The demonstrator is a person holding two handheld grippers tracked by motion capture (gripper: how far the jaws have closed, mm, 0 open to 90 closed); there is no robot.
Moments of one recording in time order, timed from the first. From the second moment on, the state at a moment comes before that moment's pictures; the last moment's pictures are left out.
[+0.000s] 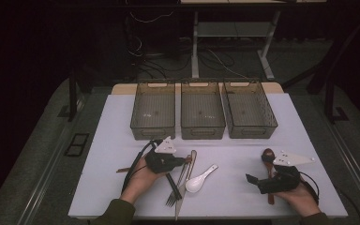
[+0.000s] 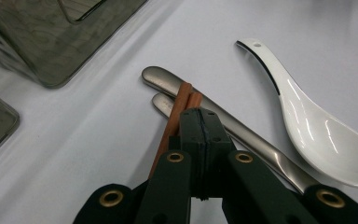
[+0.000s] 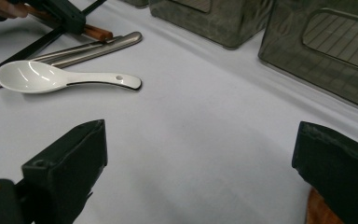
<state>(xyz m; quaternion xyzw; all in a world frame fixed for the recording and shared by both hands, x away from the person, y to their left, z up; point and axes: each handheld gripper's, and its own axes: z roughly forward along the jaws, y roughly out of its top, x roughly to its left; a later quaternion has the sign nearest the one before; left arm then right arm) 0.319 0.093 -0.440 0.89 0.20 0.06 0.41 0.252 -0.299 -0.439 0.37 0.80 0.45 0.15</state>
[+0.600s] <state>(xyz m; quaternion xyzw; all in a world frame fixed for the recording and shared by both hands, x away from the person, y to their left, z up) 0.333 0.092 -0.441 0.89 0.21 0.07 0.41 0.253 -0.295 -0.441 0.36 0.81 0.44 0.15</state>
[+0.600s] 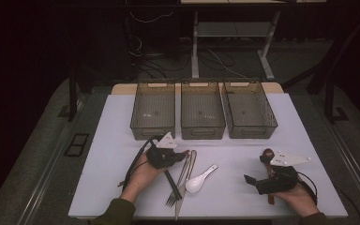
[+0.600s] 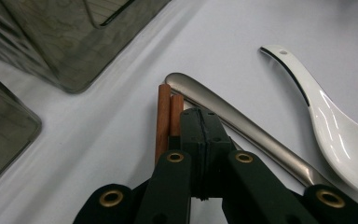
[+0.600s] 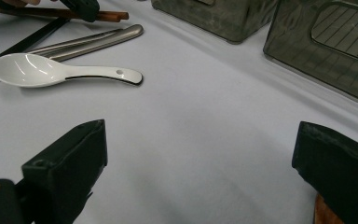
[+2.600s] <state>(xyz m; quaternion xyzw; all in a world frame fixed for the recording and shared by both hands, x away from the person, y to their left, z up) 0.283 0.192 -0.421 0.83 0.31 0.08 0.45 0.252 -0.298 -0.440 0.36 0.80 0.45 0.15</state>
